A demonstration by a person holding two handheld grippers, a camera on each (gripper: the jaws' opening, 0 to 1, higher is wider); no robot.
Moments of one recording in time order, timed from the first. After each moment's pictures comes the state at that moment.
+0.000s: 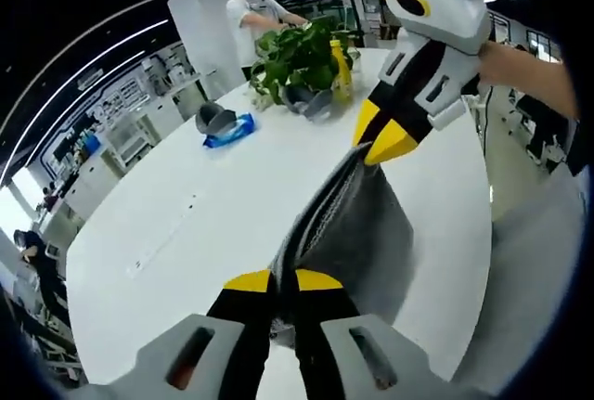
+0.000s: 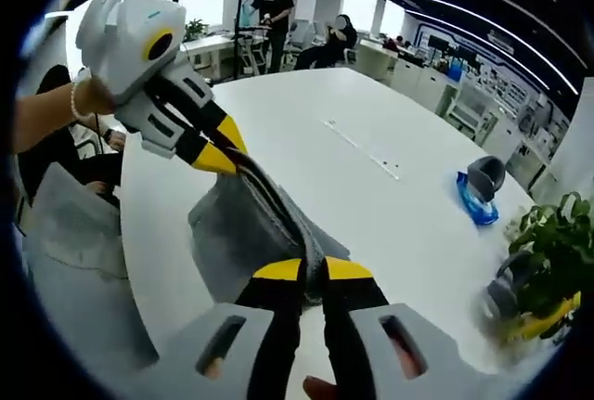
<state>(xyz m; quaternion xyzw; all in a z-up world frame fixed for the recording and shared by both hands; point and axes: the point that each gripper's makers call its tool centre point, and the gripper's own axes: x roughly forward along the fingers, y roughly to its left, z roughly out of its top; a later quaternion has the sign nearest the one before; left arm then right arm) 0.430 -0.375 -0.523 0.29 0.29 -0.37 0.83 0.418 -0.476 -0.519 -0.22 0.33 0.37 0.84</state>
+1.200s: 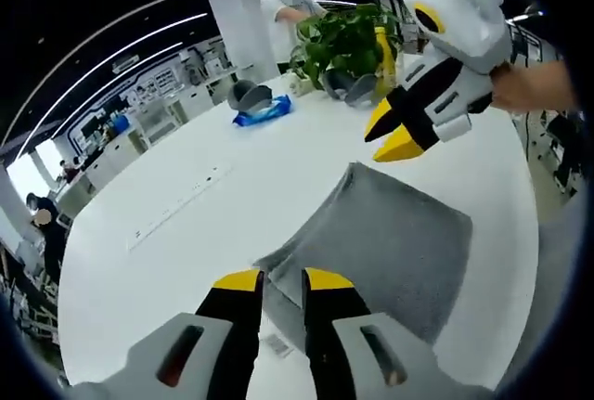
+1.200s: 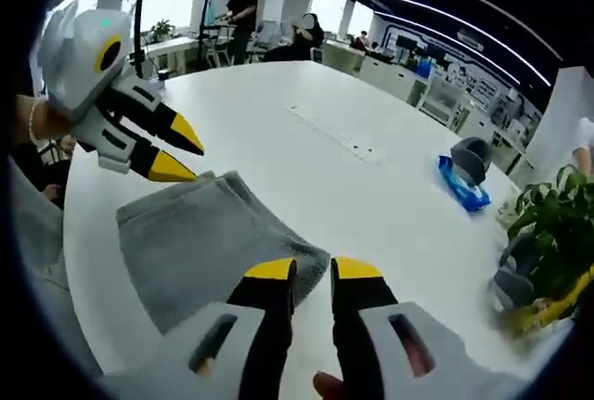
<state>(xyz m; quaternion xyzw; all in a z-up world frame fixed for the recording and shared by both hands) 0.452 -0.347 -0.574 0.24 0.27 -0.30 0.88 0.463 -0.485 -0.567 -0.20 0.30 0.31 0.88</state>
